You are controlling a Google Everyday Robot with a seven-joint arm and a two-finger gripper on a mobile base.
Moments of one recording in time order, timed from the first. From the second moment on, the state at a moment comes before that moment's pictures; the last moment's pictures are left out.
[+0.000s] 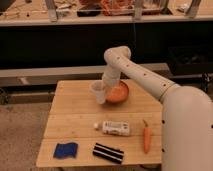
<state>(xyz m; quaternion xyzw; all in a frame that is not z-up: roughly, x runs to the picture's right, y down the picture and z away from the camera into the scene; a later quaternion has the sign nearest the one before) 0.026 0.021 0.848 -0.22 -0.29 -0.53 0.77</state>
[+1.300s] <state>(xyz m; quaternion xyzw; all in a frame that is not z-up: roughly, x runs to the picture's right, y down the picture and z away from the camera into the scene) 0.049 0.013 0.851 -0.22 -0.29 -0.51 0.78</state>
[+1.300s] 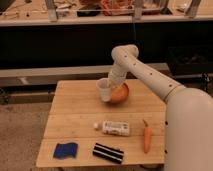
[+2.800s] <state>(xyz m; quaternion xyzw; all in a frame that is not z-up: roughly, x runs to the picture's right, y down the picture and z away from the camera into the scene) 0.064 0.008 0.852 -0.22 -0.28 -0.50 0.79</state>
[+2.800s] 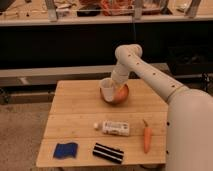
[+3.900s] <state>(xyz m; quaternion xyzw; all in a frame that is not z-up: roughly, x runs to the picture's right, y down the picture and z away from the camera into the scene) 0.089 -0.031 0.839 -0.21 -0.27 -0.50 0.79</state>
